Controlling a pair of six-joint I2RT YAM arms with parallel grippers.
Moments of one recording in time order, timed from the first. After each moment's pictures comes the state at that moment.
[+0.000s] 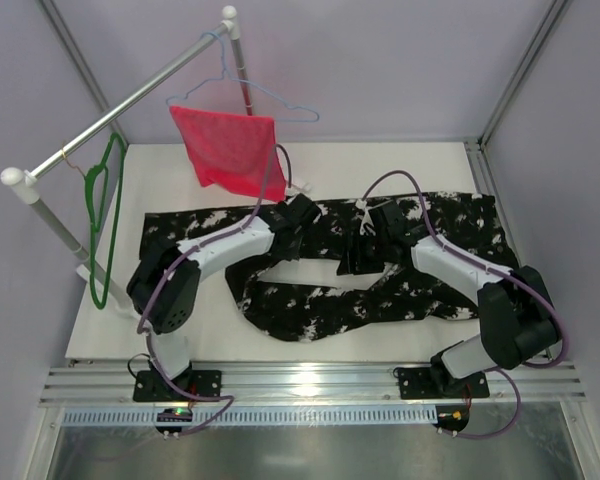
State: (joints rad) left arm -0.77 1.88 1.37 -0.68 -0.32 -0.39; right arm 0.45 1.46 0.87 -0.39 -0.33 0.40
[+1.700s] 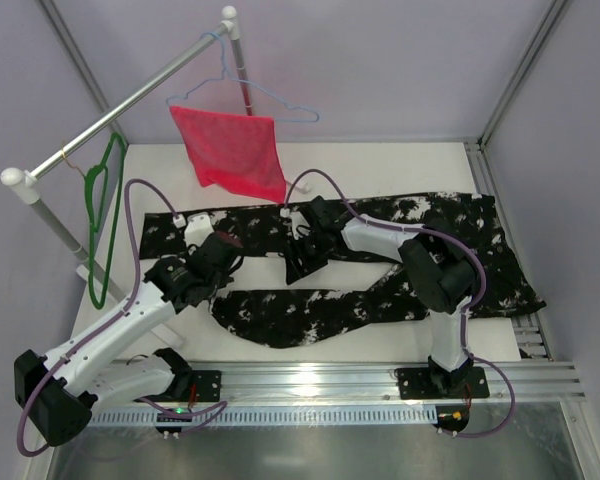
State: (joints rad) left arm -0.71 1.01 0.89 -0.87 -0.58 -0.84; right arm 0.70 1.97 1.29 -0.40 -0.48 0.19
